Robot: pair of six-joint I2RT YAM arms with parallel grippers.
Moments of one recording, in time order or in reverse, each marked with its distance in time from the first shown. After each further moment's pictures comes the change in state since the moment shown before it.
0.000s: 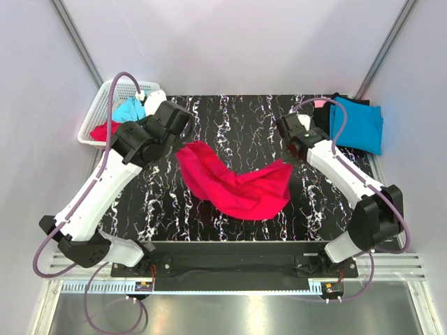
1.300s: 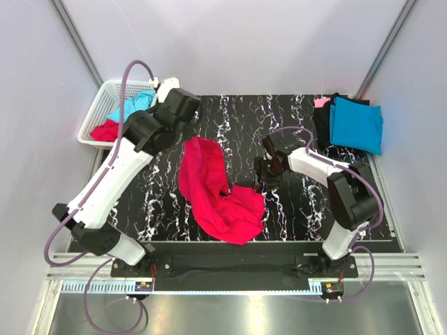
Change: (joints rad) left arm -0.003 0.131 0.122 0.082 0.059 0.066; right arm 0.002 0.199 -0.193 0.231 -0.576 -0.004
